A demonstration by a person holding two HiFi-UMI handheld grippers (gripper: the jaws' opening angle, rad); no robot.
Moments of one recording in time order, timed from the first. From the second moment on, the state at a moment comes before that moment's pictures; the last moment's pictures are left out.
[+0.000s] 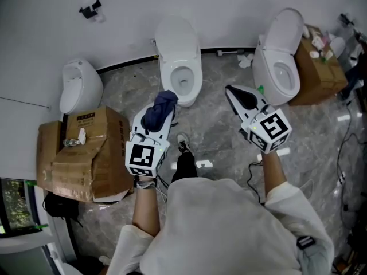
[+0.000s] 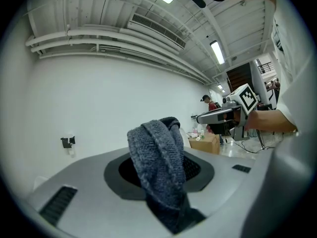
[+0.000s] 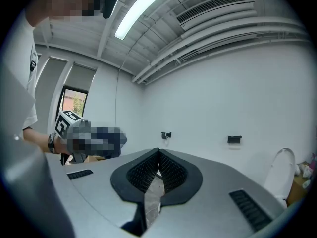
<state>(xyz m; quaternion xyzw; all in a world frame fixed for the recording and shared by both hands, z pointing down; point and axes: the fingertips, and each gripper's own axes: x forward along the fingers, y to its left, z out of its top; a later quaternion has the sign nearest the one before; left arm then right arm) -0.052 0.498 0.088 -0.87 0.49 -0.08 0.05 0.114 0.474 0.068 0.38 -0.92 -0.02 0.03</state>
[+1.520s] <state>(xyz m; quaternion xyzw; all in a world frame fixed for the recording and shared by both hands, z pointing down) -0.186 0.076 0.159 -0.86 0.50 -0.09 -0.03 0.001 0.074 0.115 0.45 -0.89 0.00 0.08</state>
